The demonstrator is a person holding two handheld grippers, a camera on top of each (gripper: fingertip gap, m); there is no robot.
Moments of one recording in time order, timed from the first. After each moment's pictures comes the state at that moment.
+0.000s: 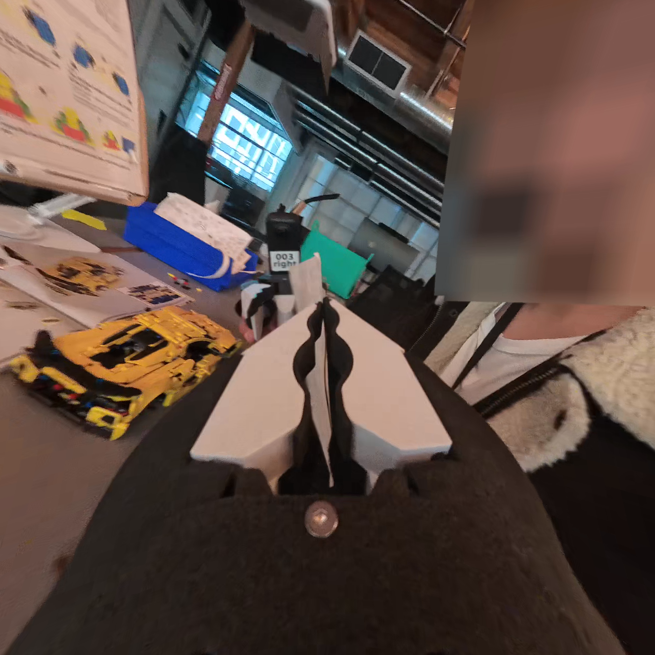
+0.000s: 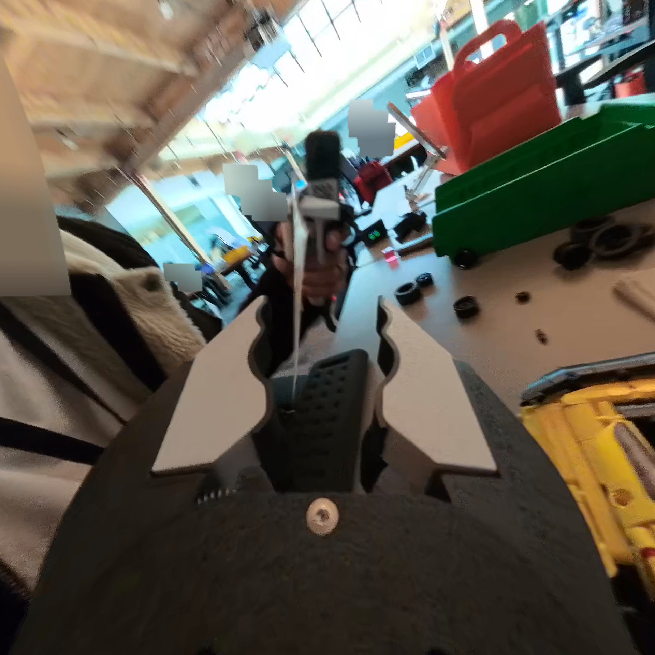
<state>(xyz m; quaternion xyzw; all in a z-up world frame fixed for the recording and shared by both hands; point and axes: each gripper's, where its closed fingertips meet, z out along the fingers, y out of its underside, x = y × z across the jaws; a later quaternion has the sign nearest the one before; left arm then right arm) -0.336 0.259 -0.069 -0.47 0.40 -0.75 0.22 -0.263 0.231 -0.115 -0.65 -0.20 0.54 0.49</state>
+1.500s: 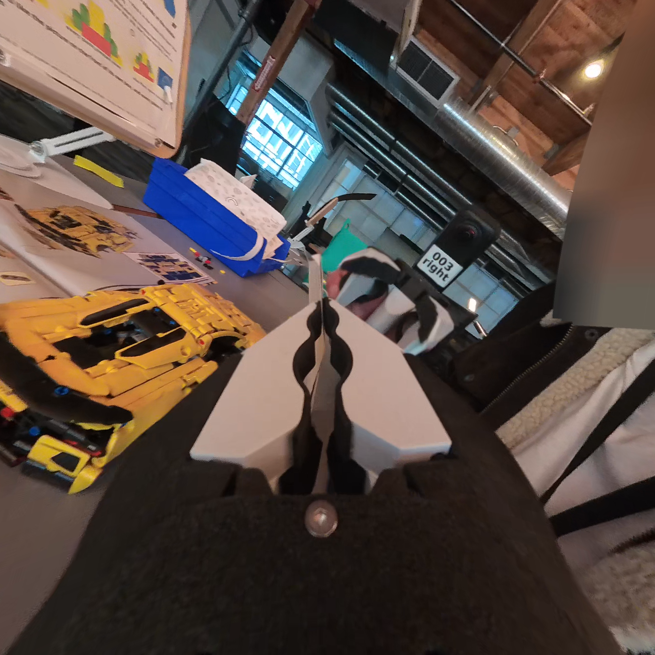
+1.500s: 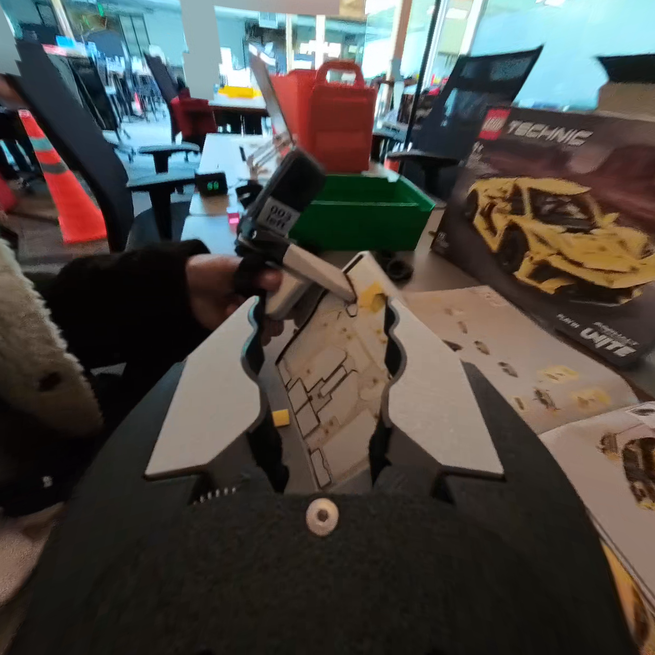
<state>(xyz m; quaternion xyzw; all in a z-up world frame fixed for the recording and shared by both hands) -0.225 0.245 -0.136 -0.52 0.37 -0.74 0.22 -0.232 0.220 -0.124 -0.71 -0.27 0.19 0.62</state>
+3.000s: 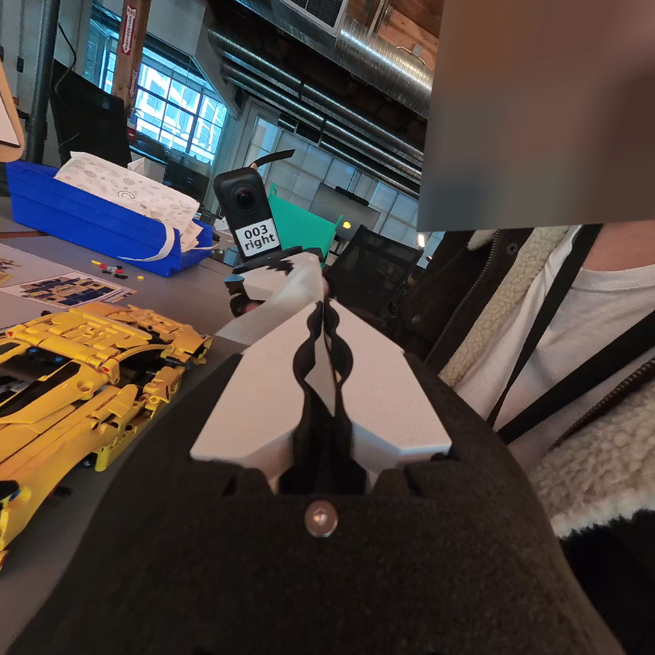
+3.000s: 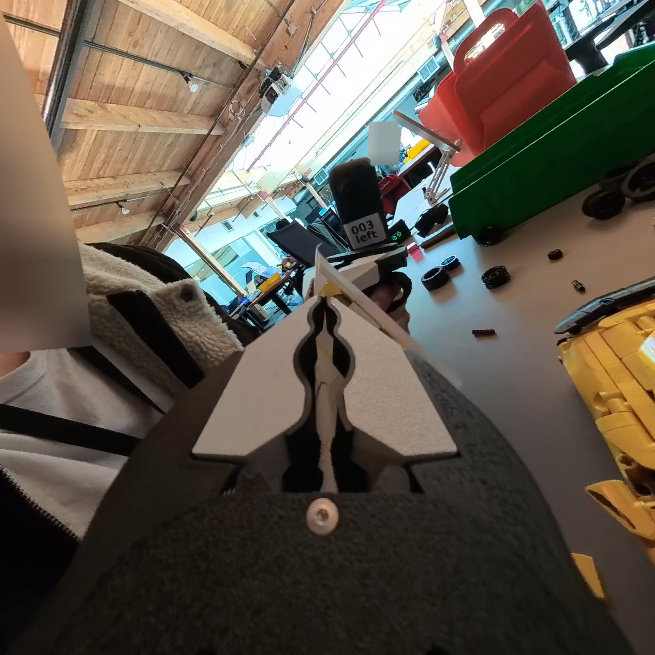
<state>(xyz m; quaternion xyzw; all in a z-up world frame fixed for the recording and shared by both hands) -0.248 0.191 -0.122 -0.40 0.47 -0.75 0.21 -0.244 0.203 -0.126 -0.63 -0.14 0.60 0.46</state>
